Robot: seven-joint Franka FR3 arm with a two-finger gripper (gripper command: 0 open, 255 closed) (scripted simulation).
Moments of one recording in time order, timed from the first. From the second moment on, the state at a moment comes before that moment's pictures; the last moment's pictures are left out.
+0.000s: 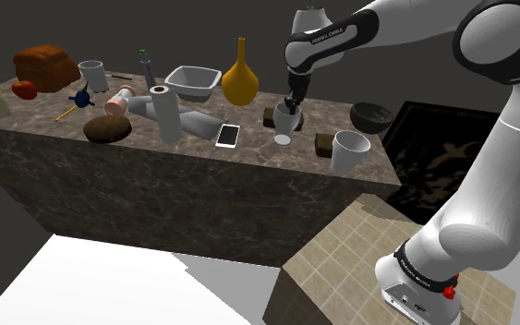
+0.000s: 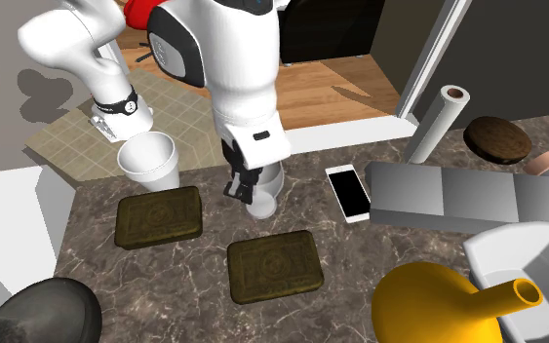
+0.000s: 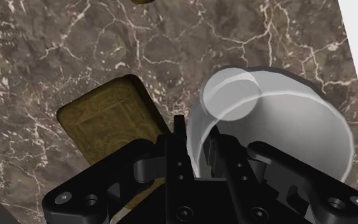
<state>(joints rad) 0.00 0.22 -0.18 -1.91 -0.07 2.15 -0.35</state>
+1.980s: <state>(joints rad) 0.00 0.14 -0.18 -1.61 -0.07 1.78 -0.38</state>
